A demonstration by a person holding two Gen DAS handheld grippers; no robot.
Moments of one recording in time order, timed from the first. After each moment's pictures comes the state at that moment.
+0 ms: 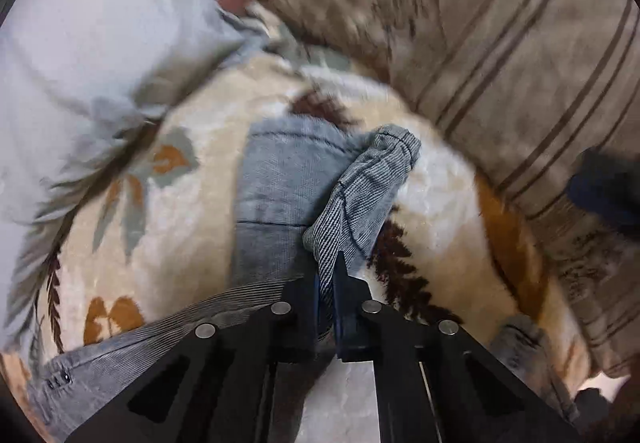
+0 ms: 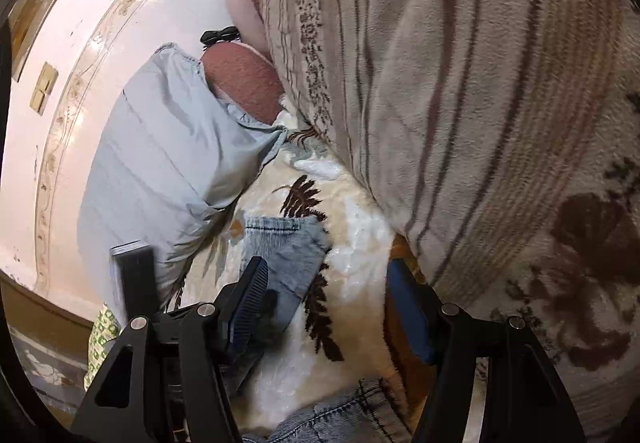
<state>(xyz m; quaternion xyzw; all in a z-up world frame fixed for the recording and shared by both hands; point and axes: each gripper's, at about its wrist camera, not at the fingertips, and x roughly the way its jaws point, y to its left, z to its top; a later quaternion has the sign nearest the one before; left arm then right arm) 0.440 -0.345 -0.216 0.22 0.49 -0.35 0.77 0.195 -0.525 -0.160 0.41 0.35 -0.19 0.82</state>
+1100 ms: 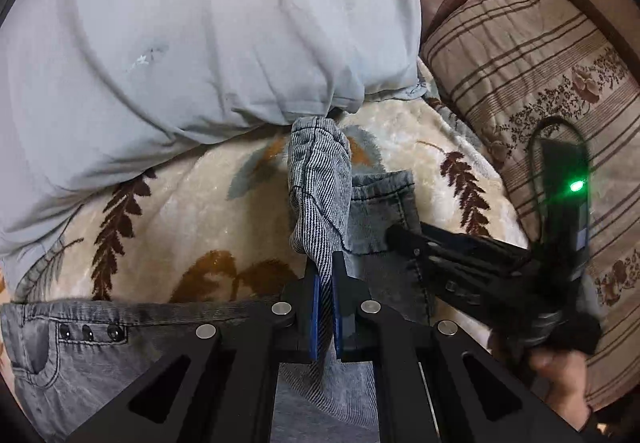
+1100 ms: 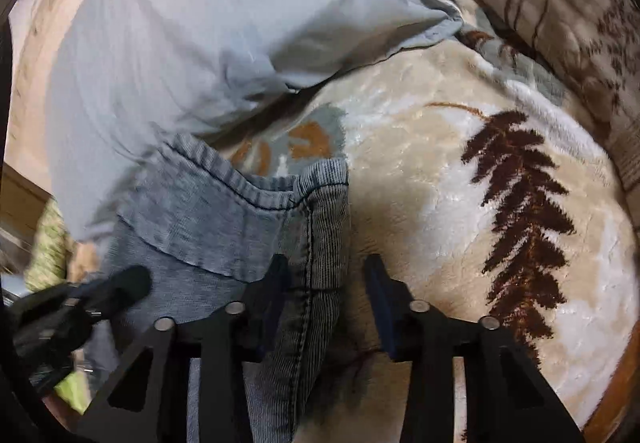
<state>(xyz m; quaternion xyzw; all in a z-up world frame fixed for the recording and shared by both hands) 0.552 -0.212 -0.215 0.07 0.53 -0.27 0.80 0.399 -0.415 -0.239 0.25 0.50 -0.08 0.82</state>
